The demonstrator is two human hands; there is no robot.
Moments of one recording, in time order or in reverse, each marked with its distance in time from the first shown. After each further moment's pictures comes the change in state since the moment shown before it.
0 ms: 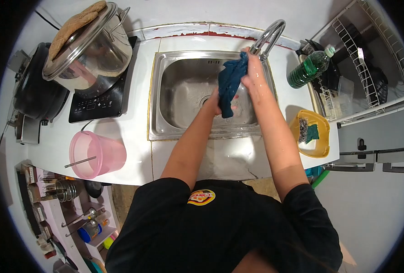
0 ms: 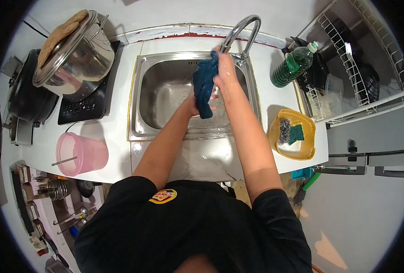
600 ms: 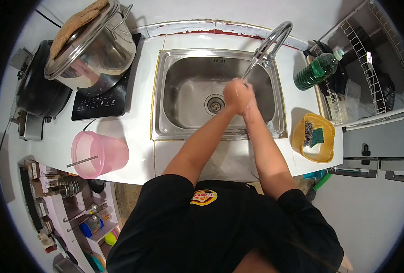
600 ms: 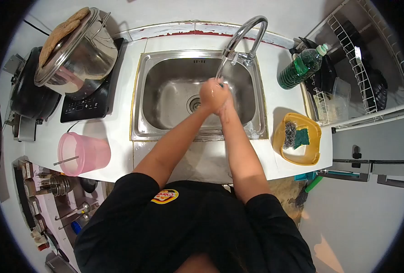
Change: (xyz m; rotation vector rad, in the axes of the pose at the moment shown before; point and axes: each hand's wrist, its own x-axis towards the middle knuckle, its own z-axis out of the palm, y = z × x) left_hand 0.020 -0.014 0.050 1.221 0.783 0.861; right_hand -0.006 0.093 -0.086 0.584 -0.038 0.401
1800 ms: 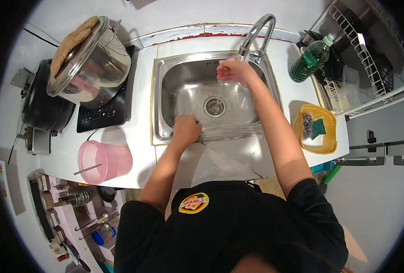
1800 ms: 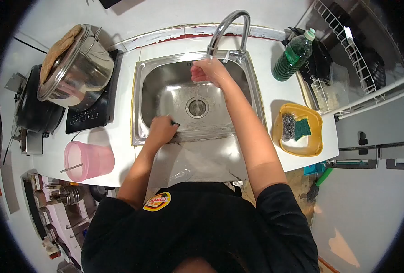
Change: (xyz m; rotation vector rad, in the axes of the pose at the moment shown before) left_hand -0.058 -0.073 -0.157 0.550 -0.564 0.063; right_hand -0.001 -0.037 0.101 -1.177 -0.076 -0.166
